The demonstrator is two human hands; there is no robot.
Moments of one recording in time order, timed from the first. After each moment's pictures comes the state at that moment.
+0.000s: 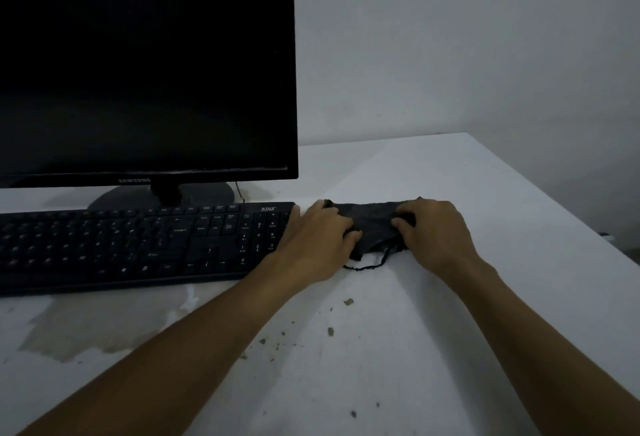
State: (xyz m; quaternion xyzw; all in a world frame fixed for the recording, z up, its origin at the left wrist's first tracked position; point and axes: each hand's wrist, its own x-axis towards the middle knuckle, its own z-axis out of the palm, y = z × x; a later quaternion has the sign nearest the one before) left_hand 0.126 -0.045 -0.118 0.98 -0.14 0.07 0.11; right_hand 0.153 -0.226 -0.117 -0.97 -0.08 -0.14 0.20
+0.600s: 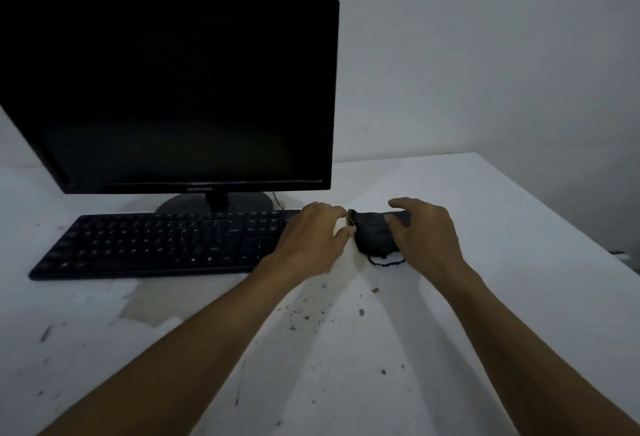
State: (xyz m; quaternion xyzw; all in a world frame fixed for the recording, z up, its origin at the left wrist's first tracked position) left_hand 0.080 -0.006 -0.086 0.95 -0.10 0.12 0.25; right_hand 0.102 -0.182 -0.086 -0.93 -0.08 -0.18 0.32
